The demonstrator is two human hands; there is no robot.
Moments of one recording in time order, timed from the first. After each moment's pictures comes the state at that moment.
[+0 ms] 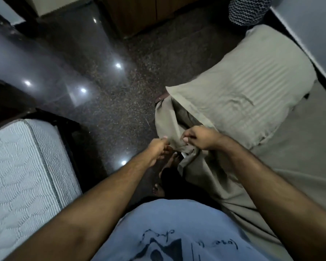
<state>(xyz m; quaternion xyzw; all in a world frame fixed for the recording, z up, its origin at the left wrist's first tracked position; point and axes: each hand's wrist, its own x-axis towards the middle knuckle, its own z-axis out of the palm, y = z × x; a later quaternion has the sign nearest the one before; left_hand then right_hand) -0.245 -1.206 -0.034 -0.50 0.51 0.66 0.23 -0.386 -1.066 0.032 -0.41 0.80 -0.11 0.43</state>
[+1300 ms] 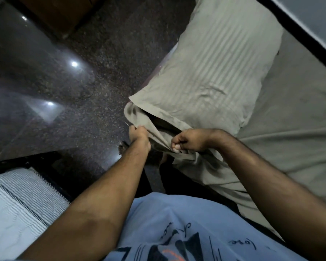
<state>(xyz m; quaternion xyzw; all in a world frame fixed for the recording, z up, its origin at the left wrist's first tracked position) -0.375 -1.226 -0.091 -0.64 0.48 0.60 0.01 -0.437 -1.044 0.000 -0.30 0.71 -0.21 0.61</state>
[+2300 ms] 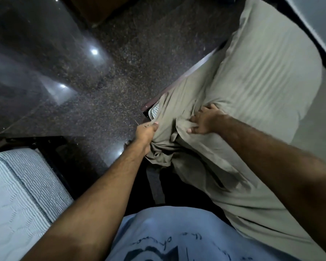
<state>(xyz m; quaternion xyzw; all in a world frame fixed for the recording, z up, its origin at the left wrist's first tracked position) -0.382 -1.284 -0.089 -0.55 0.47 0.69 0.09 -0.545 -1.102 -0.065 -0.44 0.77 0.25 0.39</state>
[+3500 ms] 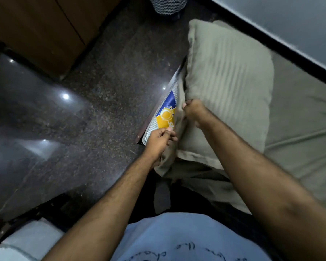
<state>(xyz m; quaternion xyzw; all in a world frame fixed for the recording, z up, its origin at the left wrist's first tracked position) -0.459 -1.288 -0.015 -0.24 0.65 0.68 0.24 -0.580 -1.154 -0.016 0.13 0.91 -0.27 0.29</state>
